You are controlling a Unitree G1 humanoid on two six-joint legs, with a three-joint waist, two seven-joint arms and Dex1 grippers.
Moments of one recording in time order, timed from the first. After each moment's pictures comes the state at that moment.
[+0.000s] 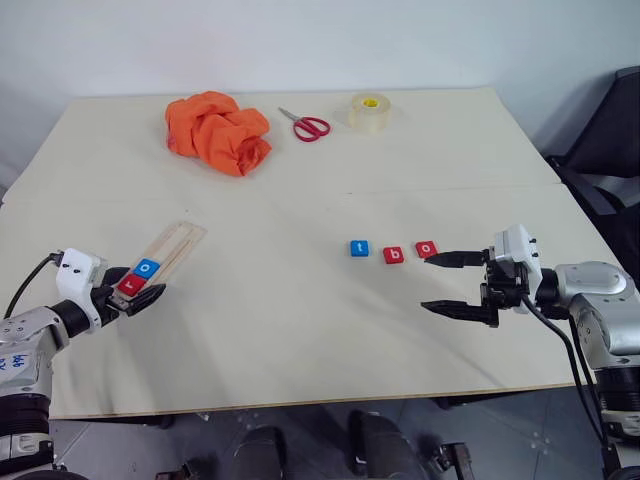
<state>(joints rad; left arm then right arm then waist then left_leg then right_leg) -0.22 0.81 0.34 0.45 -0.31 0.24 -0.81 -0.38 -0.79 -0.09 0.08 0.46 0.26 1.37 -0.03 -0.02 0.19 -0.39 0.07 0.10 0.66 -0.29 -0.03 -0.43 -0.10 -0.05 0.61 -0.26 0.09</state>
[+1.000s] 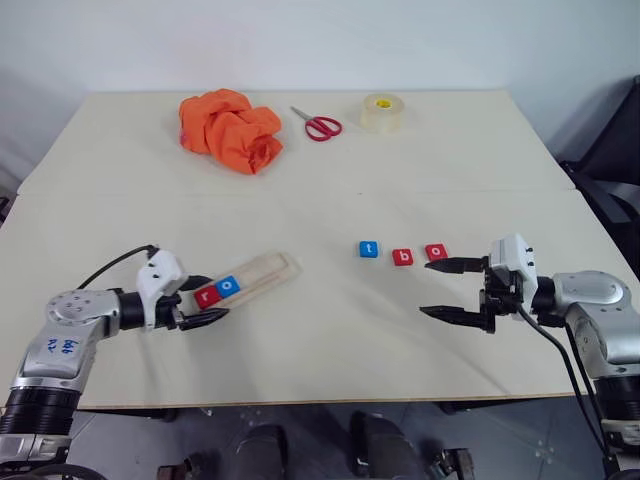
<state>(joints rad) -0.26 0.81 0.05 0.07 -0.30 0.30 -1.04 -0.30 -0.77 -0.09 0.04 0.45 0.22 1.30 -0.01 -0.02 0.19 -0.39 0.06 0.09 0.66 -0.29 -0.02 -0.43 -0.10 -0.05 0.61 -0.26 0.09</state>
